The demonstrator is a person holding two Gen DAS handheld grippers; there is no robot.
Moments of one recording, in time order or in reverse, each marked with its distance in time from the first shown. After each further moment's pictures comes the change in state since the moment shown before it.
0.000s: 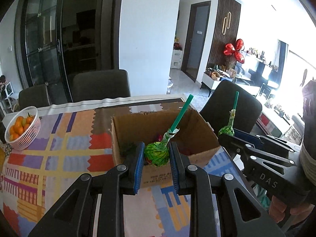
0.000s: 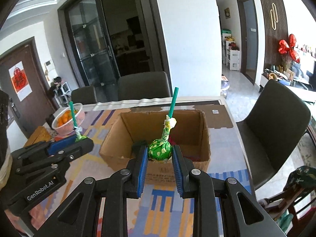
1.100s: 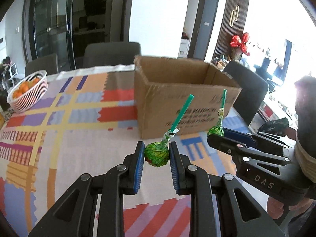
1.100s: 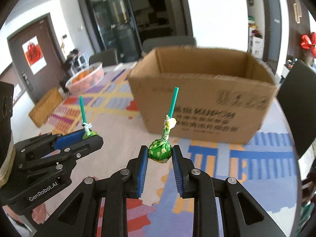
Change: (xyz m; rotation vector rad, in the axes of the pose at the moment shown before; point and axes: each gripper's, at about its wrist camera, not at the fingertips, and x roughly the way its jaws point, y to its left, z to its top) left arm -0.010 0.040 -0.125 -0.045 0.056 0.016; right arm 0.044 0.054 -0.110 -0.072 0.128 0.122
